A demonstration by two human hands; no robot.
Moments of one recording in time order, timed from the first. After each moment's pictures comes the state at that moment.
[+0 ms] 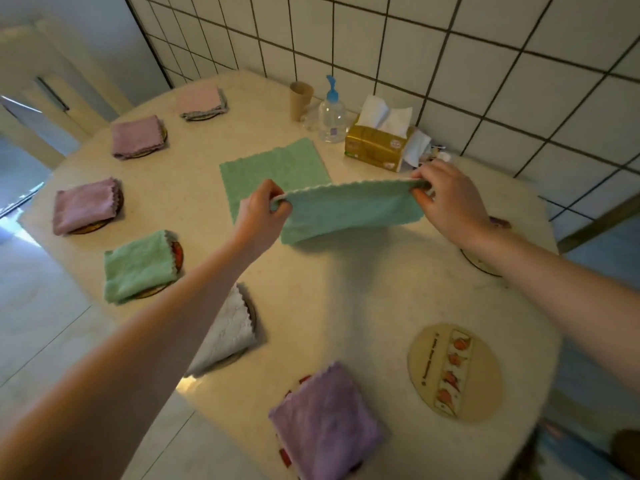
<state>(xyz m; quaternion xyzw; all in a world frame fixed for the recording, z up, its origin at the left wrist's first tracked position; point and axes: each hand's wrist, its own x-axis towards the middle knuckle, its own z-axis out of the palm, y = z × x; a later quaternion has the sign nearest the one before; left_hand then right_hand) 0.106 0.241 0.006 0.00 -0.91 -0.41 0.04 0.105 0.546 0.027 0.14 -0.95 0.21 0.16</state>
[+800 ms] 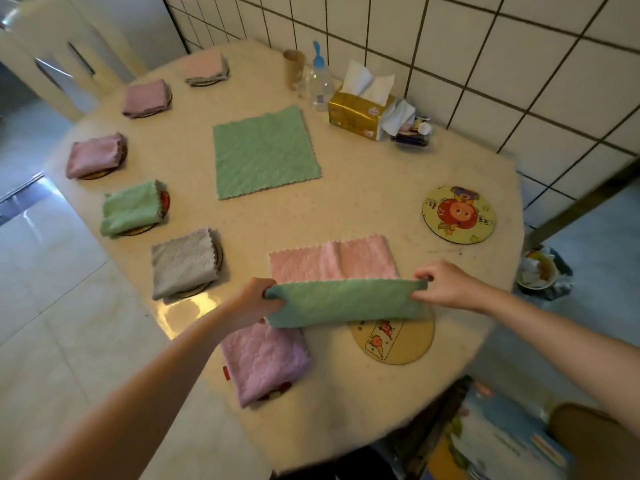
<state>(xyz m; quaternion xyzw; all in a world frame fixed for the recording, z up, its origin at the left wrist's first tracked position) 0.302 0.321 -0.065 0.10 -0.88 -0.35 -0.29 0.246 0.677 -0.059 0.11 -0.91 0.28 -0.30</state>
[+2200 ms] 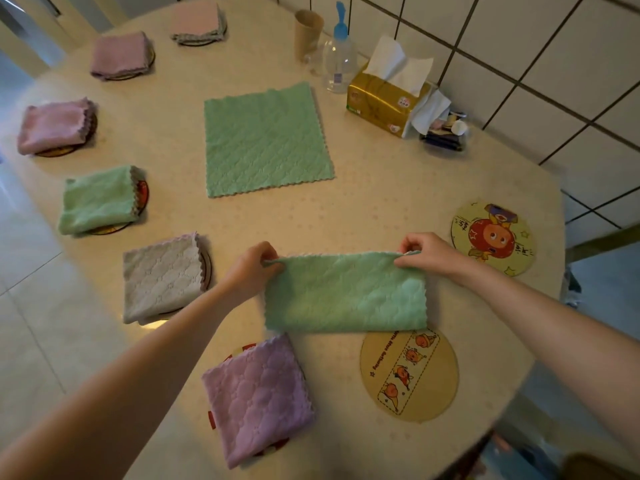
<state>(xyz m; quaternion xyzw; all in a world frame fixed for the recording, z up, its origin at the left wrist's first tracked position) 0.190 0.286 -0.129 0.12 -0.91 -0.36 -0.16 0.118 0.618 -0.101 0.03 -0.86 0.39 -0.33</state>
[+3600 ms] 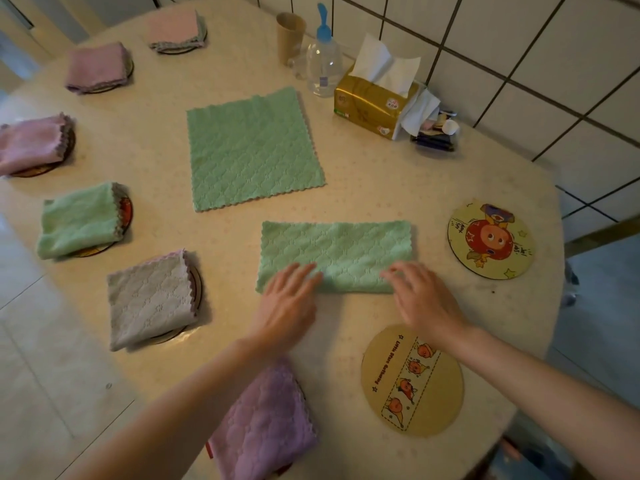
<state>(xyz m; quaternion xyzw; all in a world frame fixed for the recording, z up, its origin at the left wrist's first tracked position) 0.227 0.345 -0.134 -0.14 -0.97 -0.18 -0.06 0.192 0.613 -0.129 0.26 -0.96 0.10 -0.02</state>
